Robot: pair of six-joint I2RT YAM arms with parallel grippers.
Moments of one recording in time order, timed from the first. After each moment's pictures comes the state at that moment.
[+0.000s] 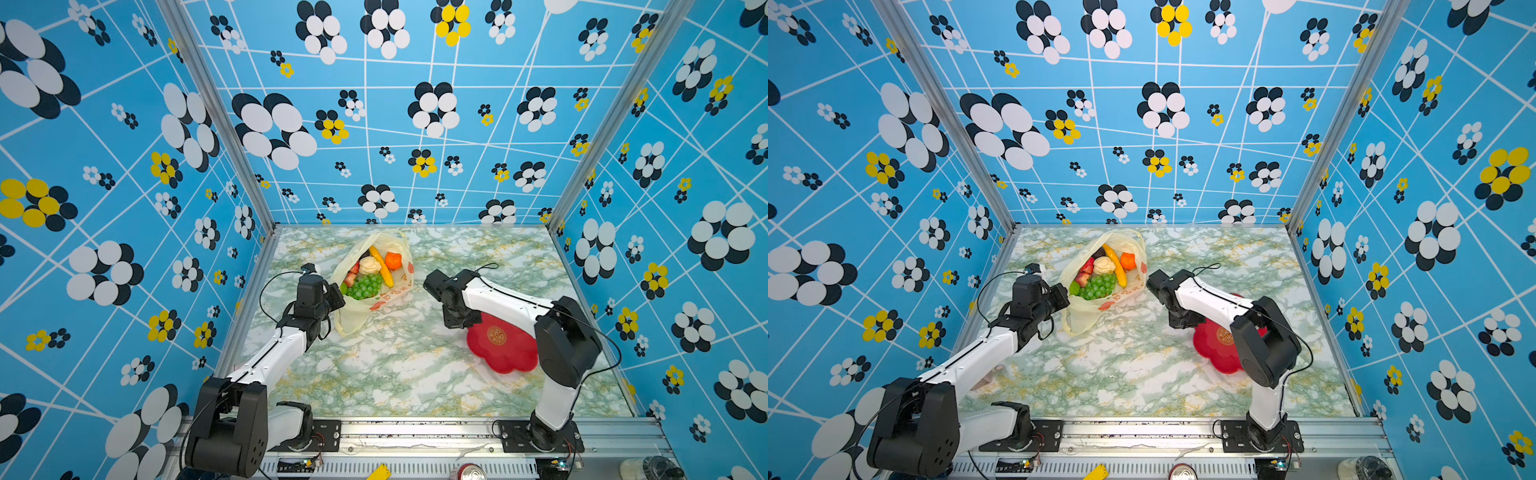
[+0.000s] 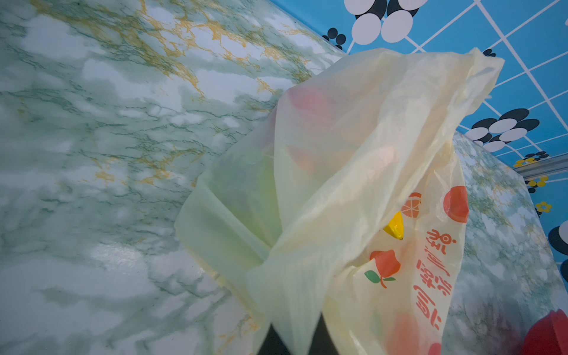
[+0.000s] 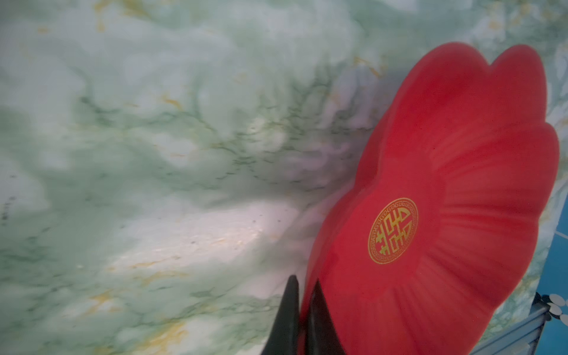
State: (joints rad) left arm -0.14 1.24 0.61 0.04 0.06 -0.55; right arm 0.73 1.90 1.41 -1.11 0.38 0.67
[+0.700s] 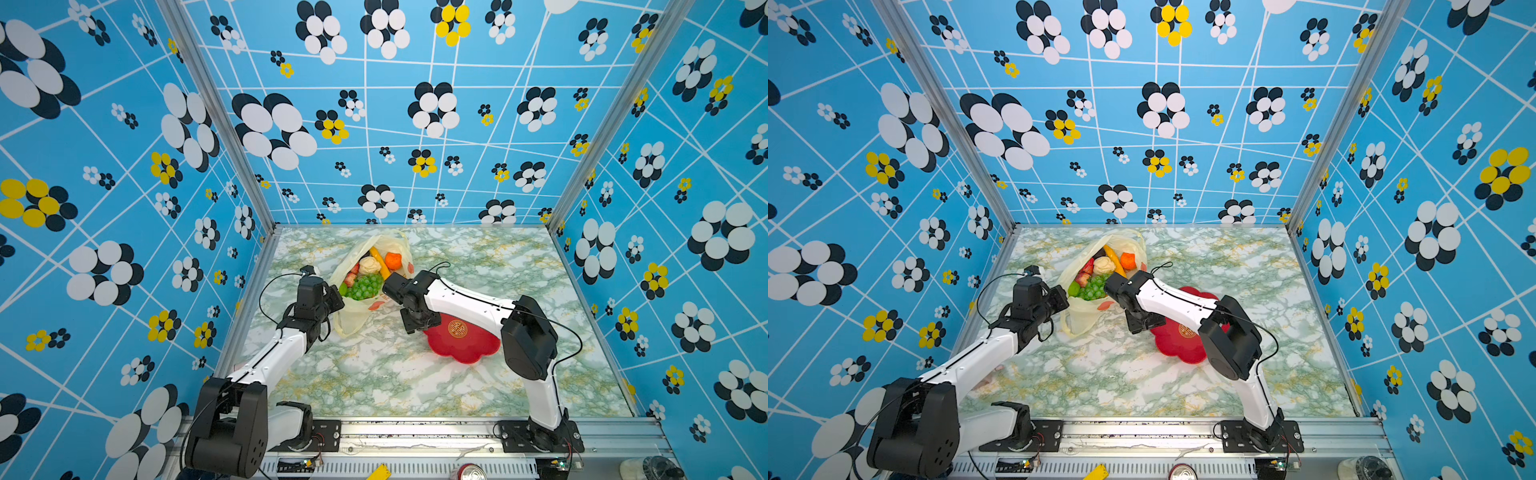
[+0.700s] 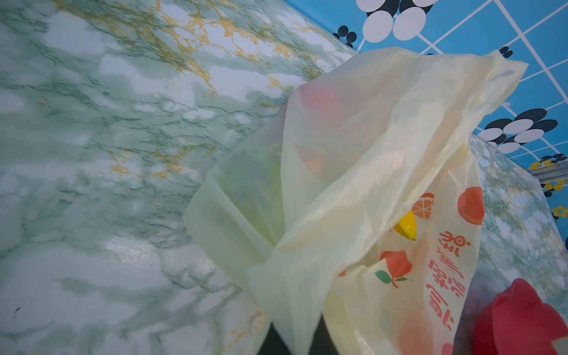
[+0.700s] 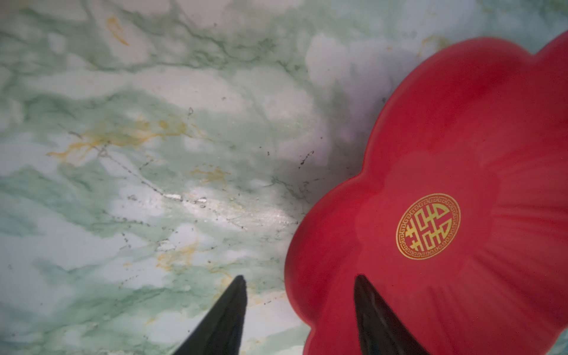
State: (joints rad) left arm -0.14 1.24 0.59 0.04 0.04 -0.55; right arm 0.90 2.03 1.69 -1.16 0.22 0.58
